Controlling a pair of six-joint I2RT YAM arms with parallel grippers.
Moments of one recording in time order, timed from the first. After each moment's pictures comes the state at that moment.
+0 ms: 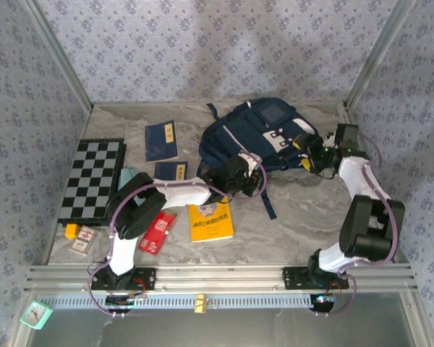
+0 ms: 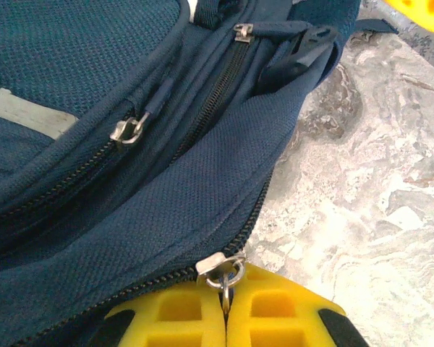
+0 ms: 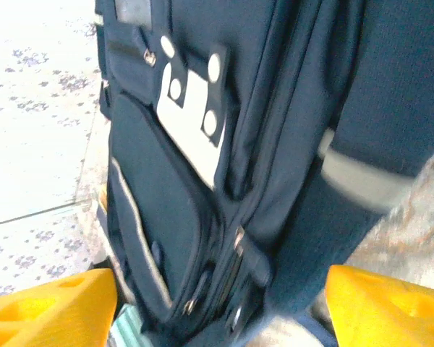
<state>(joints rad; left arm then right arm) -0.96 1.95 1.22 0.17 0.01 -0.36 -0.19 1.46 1.00 -0.42 -0.61 0.82</state>
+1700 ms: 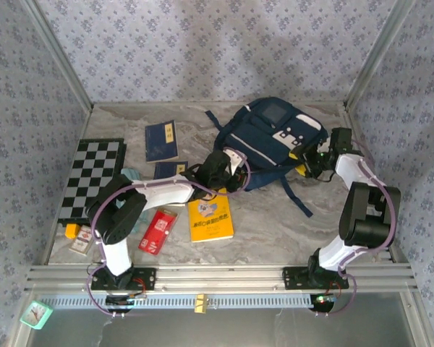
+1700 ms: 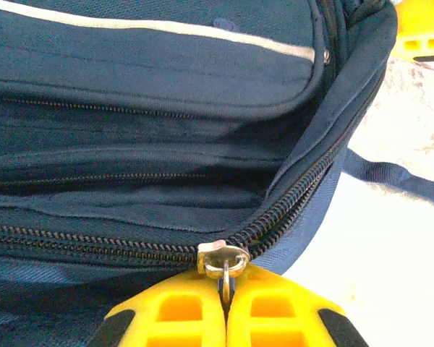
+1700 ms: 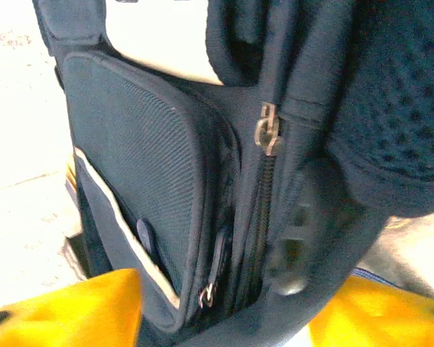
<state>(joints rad) -0.87 1.81 1.10 0.10 0.12 -0.31 -0.19 1.57 1.02 -0.49 -0.65 0.73</state>
